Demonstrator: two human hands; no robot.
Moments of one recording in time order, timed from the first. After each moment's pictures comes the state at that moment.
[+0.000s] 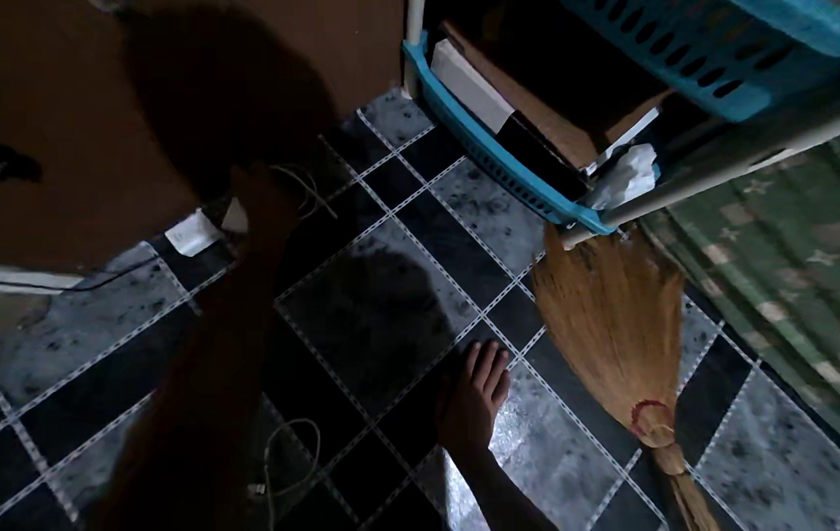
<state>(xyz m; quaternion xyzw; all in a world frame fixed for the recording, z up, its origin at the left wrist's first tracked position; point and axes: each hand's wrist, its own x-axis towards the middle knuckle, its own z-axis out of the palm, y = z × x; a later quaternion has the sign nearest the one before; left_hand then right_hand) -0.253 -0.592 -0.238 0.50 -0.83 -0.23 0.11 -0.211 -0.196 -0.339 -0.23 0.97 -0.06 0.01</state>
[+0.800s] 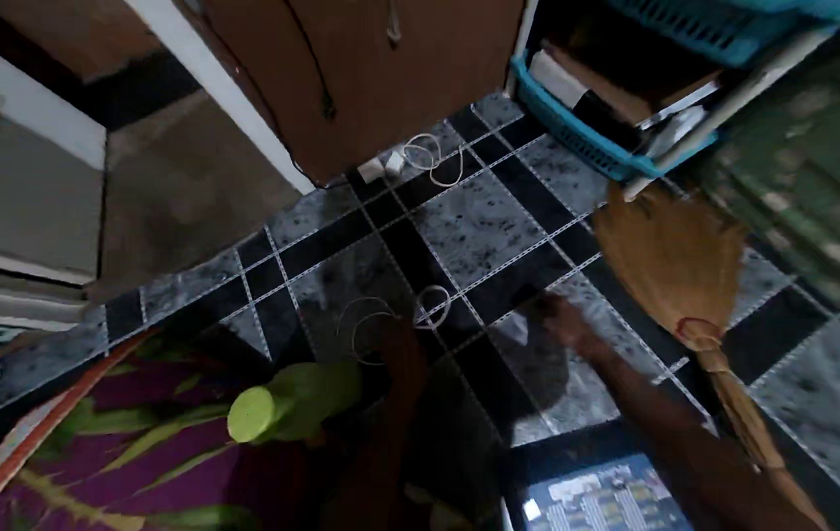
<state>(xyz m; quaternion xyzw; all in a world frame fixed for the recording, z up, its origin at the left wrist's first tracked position) 0.052 -0.252 -0.272 0.55 -0.80 -0.23 0.01 -0.211 -0.119 -0.221 -0.32 0.86 -0.20 0.34</state>
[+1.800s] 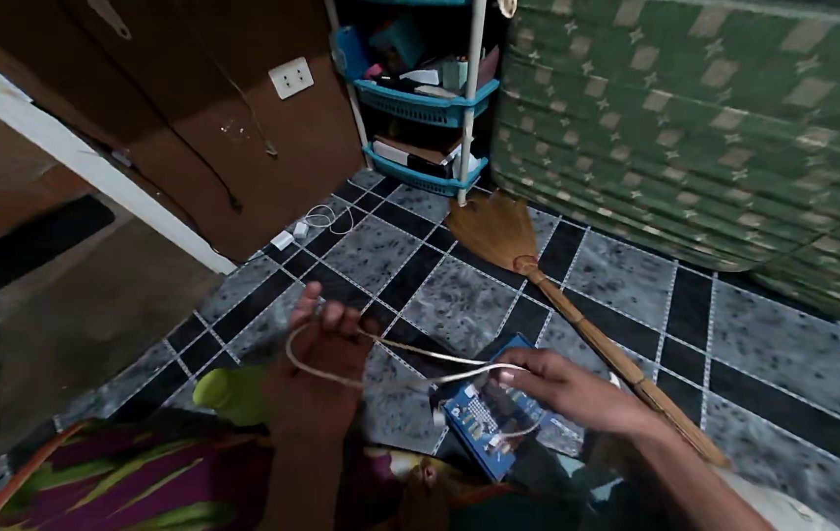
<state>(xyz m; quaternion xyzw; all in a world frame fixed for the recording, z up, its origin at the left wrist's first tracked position) 0.115 -0.122 0.017 0.02 -0.39 -0.86 0.33 -0.045 0.138 -0.019 -0.39 0.69 -0.45 0.41</state>
